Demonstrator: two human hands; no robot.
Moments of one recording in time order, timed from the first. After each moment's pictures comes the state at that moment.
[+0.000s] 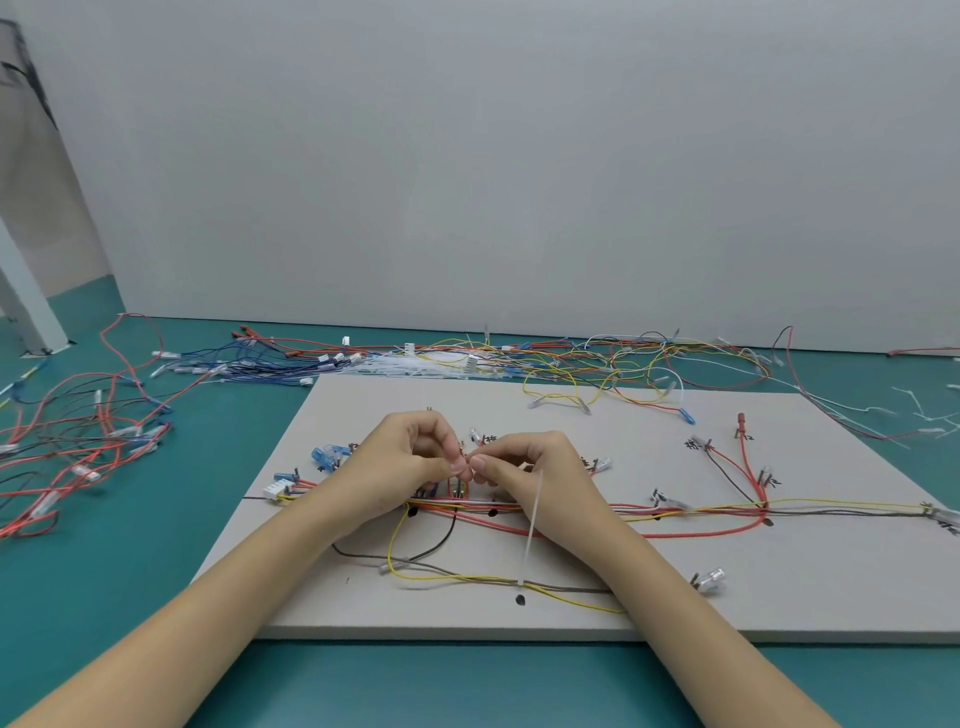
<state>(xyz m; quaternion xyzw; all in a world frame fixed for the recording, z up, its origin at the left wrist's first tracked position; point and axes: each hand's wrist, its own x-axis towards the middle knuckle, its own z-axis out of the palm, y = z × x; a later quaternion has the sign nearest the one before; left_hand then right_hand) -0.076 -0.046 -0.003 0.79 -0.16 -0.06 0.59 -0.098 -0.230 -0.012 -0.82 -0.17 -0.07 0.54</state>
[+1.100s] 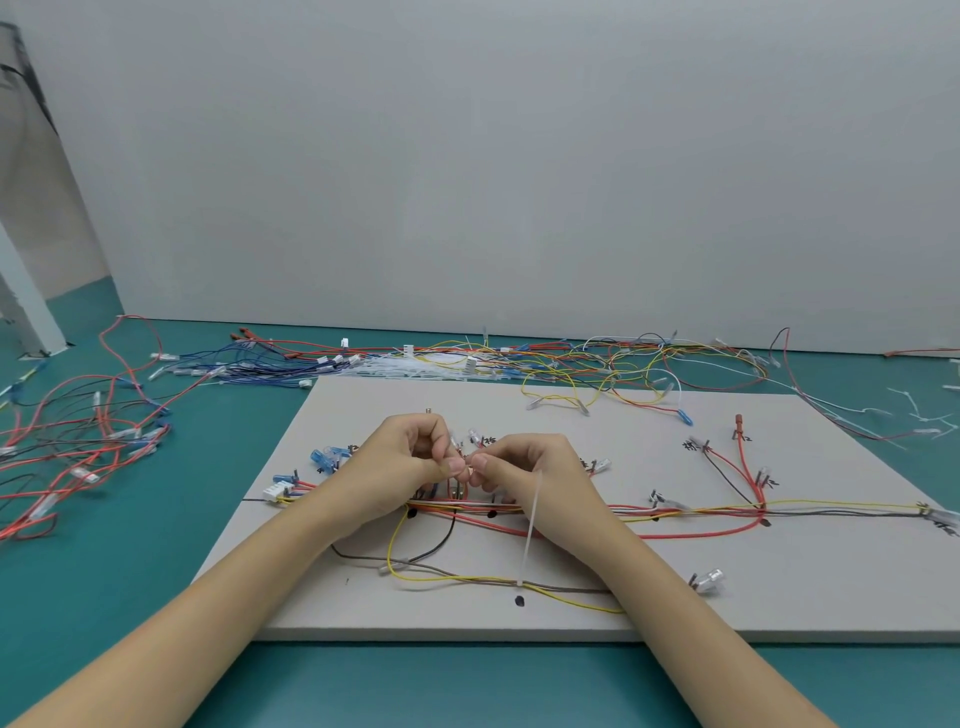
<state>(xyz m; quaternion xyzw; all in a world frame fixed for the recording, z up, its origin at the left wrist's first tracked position) -0.076 -0.048 -0.003 0.78 -0.20 -0.05 0.59 -0.106 -0.227 -0.004 -0.78 -0.15 -0.02 0.61</state>
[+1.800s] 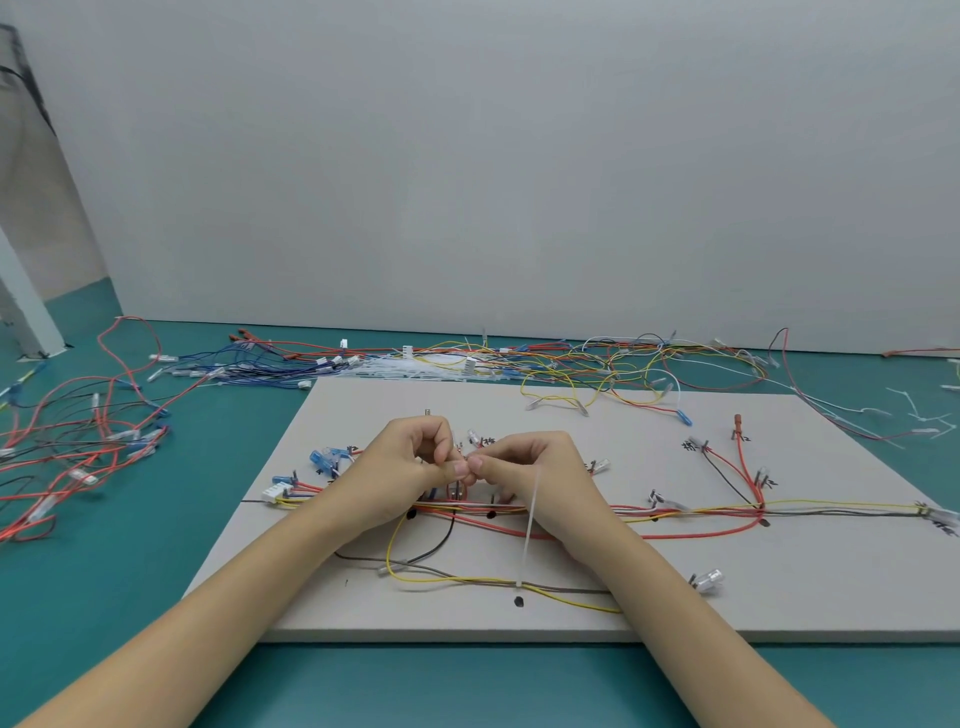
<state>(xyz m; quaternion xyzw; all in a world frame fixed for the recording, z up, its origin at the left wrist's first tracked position) -0.080 -0.052 -0.003 0.79 -0.20 -0.03 0.57 -0.104 -0.224 -0.002 -0.76 -0.11 0.00 0.64</state>
